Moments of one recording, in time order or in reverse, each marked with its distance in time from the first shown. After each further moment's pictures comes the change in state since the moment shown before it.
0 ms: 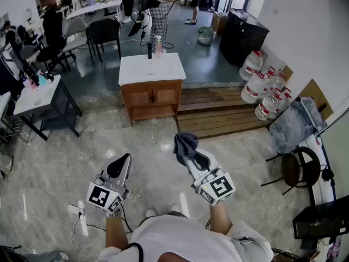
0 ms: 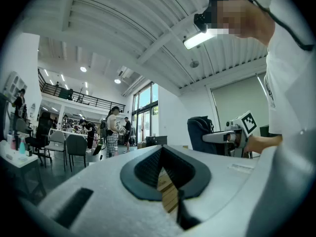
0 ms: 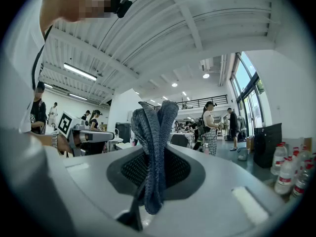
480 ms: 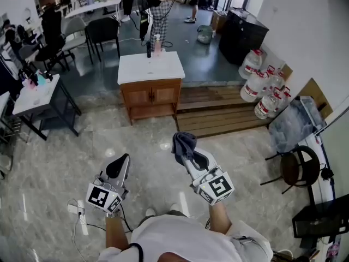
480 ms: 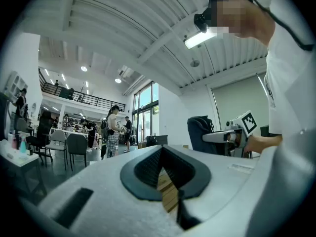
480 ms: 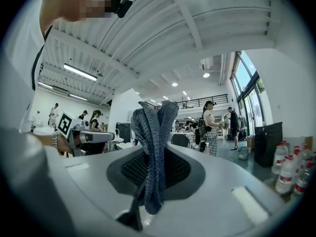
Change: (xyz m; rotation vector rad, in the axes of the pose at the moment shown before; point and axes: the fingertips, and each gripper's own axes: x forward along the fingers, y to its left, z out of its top) left arm -0.001 0.001 -0.003 -0.003 0.008 0.009; right arm 0.002 0.001 -0.002 0.006 -0.001 0.009
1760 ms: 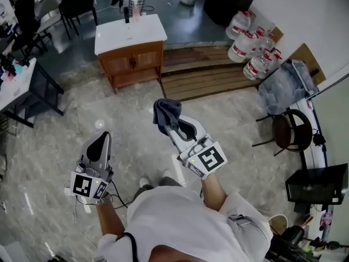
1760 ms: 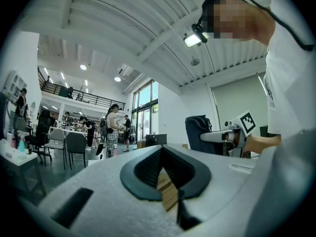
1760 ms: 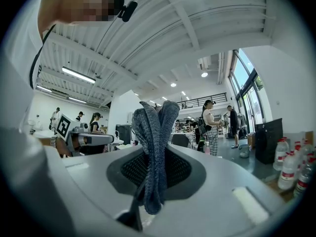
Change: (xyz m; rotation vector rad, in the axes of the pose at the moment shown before) left arm 0.009 0.002 0.003 -0.009 0.014 -0.009; right arm 0.008 -0.008 0.003 0.030 -0.011 -0.006
